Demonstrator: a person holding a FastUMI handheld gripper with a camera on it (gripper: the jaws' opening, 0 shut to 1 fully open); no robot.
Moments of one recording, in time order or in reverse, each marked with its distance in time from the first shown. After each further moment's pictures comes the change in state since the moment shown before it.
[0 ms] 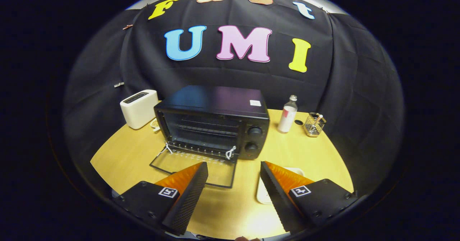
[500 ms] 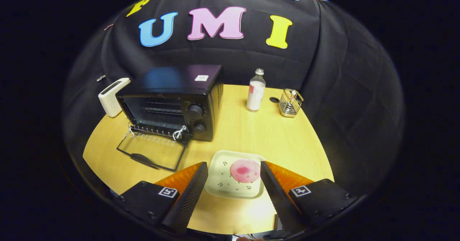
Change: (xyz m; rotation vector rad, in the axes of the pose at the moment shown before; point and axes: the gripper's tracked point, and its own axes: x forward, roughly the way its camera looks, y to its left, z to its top) arm 0.026 -0.125 -0.063 0.042 0.246 -0.059
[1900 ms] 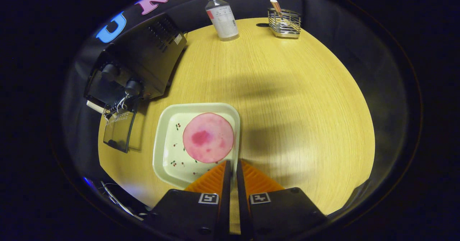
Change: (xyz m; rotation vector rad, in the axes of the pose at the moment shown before) arm 0.102 -0.062 -0.109 0.193 0.424 0.167
